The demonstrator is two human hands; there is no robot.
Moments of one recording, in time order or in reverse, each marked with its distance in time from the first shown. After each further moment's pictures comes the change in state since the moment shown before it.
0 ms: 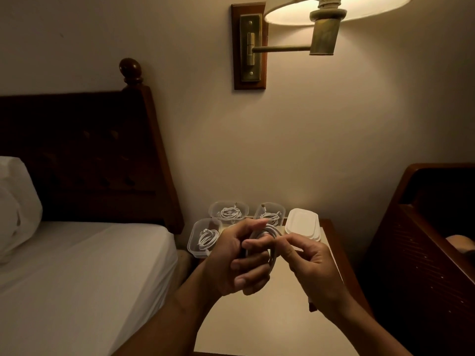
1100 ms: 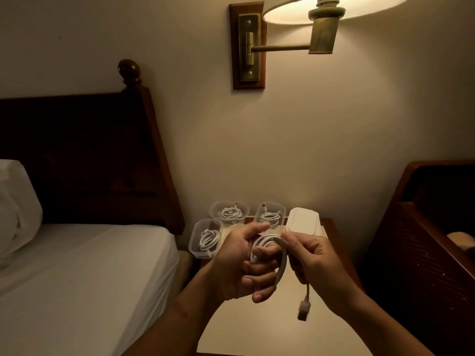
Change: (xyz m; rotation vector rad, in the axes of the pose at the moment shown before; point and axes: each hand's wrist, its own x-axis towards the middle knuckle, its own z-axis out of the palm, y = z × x) left_hand -0.004 -0.001 0.008 -0.013 0.166 -0.129; right_hand 0.003 -0.015 -0.004 0.028 -0.036 0.206
